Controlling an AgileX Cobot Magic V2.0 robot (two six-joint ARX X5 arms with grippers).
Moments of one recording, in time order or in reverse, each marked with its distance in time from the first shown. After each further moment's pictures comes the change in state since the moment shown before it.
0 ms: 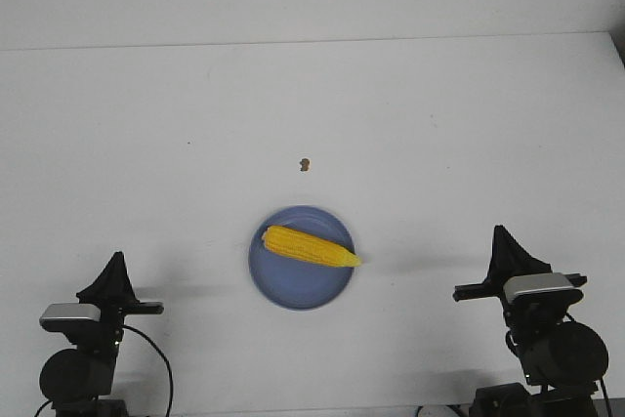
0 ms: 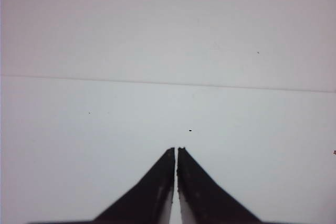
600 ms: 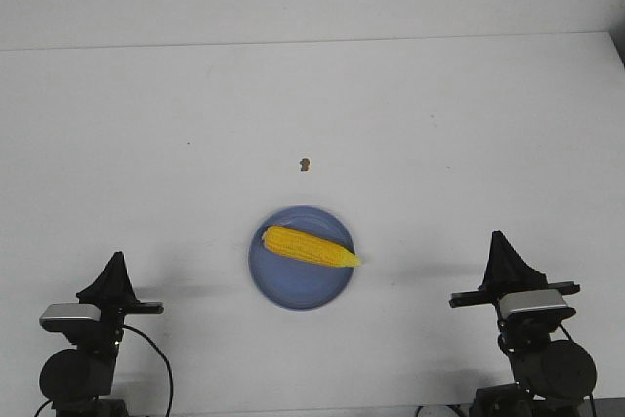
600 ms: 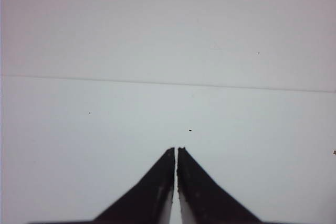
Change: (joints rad) left arm 0.000 0.000 0.000 0.000 0.000 0.000; right arm -0.001 -0.158 -0.178 0.140 0.002 -0.008
